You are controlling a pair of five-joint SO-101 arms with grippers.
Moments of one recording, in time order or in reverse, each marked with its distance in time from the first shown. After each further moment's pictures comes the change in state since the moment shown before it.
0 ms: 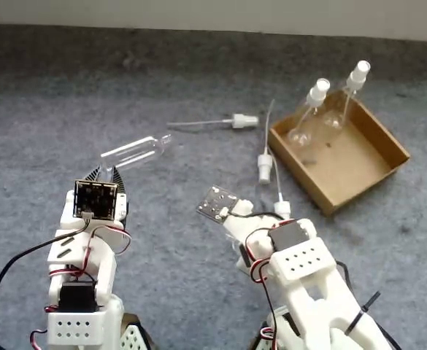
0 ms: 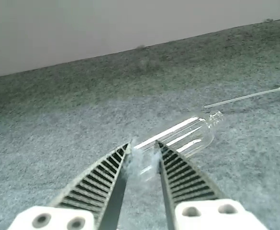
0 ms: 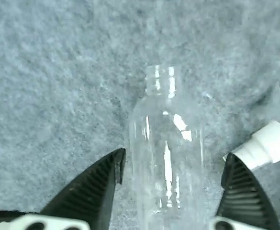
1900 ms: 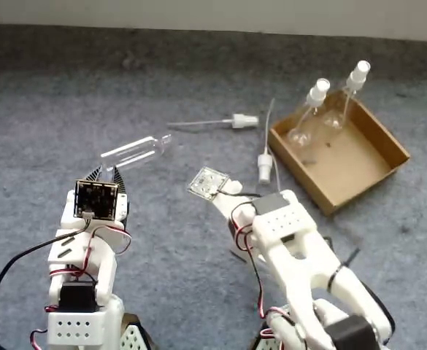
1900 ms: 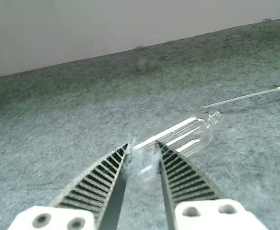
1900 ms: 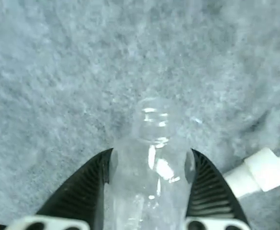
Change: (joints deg) left arm 0.3 0.0 0.0 0.0 0.0; right arm -0.4 18.9 -11.4 -3.4 -1.6
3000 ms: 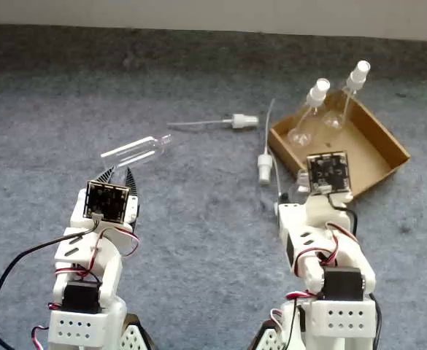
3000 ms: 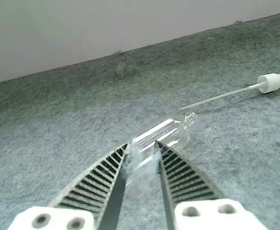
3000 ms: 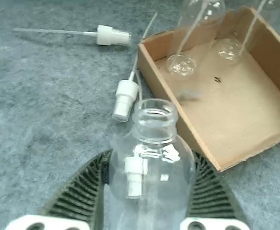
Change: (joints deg) left arm 4.7 0.0 0.0 0.0 0.0; right arm 24.4 -51.3 14.4 -5.3 -28.0
